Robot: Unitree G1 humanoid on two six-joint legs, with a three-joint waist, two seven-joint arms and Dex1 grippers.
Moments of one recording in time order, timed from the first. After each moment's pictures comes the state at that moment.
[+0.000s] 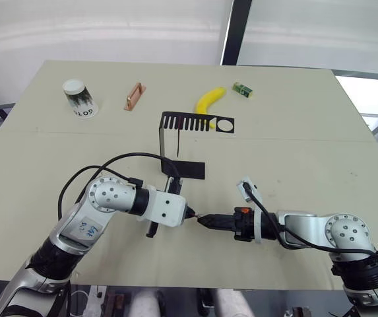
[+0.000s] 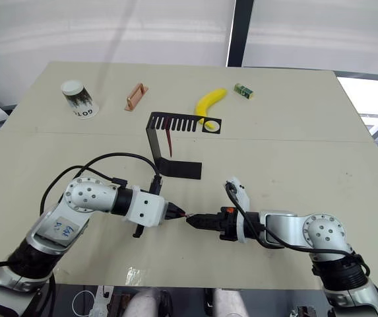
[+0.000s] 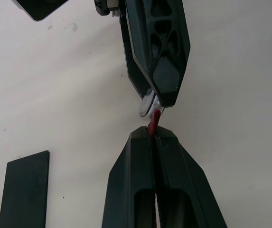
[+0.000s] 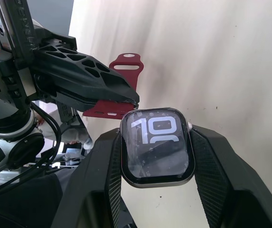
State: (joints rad) left arm -0.47 0.66 -0.33 -0.39 0.03 0.21 -1.12; right arm -0.32 -0.62 0.12 -0.25 1.78 1.16 -0.09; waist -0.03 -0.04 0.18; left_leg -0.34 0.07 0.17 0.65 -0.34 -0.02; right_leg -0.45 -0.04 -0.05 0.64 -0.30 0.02
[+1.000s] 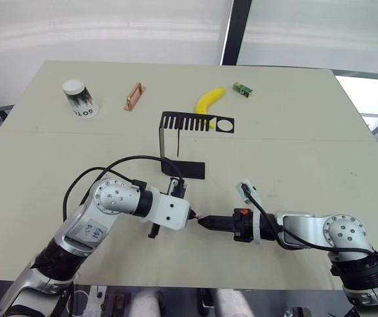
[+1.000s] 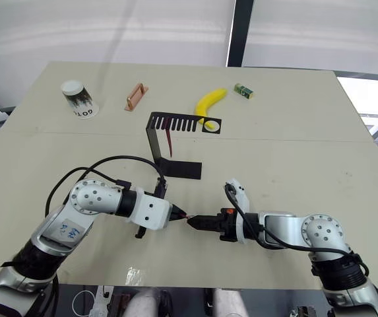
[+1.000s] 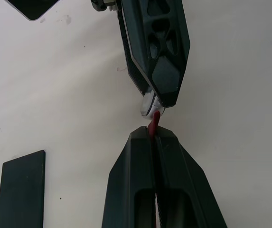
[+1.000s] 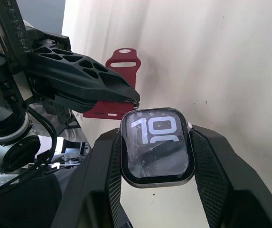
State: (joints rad) left arm -0.47 0.64 -0.36 -0.39 0.09 0.21 -1.12; right arm -0.32 -0.62 0.13 -0.23 1.78 1.15 -0.10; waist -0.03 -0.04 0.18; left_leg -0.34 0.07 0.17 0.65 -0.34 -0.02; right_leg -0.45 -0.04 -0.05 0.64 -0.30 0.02
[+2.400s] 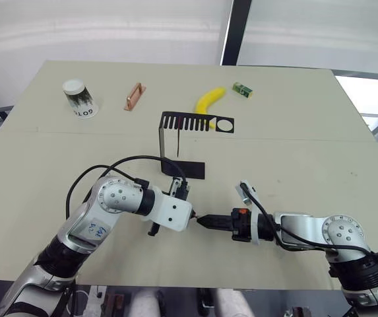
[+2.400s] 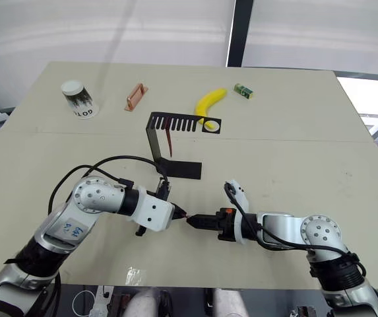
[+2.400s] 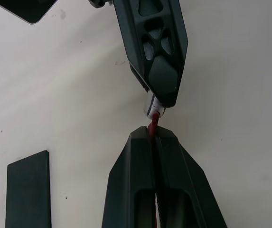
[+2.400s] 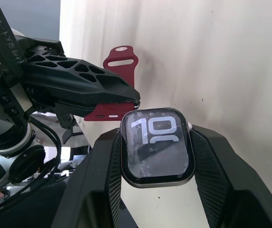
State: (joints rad) left arm -0.50 0.62 -0.38 -0.37 0.16 0.19 -1.14; right arm -0.32 -0.62 0.15 -0.21 1.90 1.11 -0.23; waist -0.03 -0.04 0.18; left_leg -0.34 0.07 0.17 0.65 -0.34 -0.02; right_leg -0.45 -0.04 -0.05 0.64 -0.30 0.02
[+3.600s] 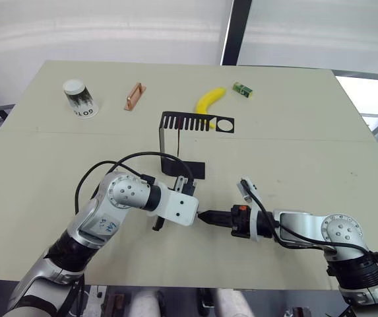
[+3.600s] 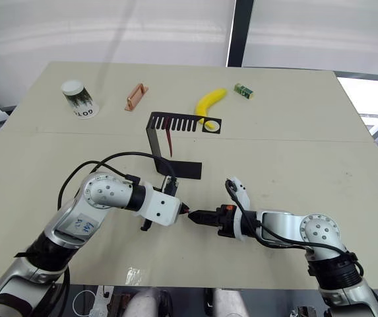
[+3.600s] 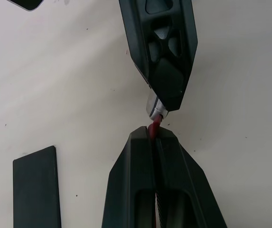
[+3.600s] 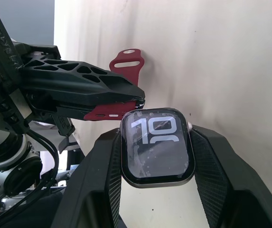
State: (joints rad) left arm -0.54 0.58 -0.40 -0.33 0.24 0.22 -1.15; right arm -0.33 -0.60 0.15 -0.19 1.89 1.10 -0.27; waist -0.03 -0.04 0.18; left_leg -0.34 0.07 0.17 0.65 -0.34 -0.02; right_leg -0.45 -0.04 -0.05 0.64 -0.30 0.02
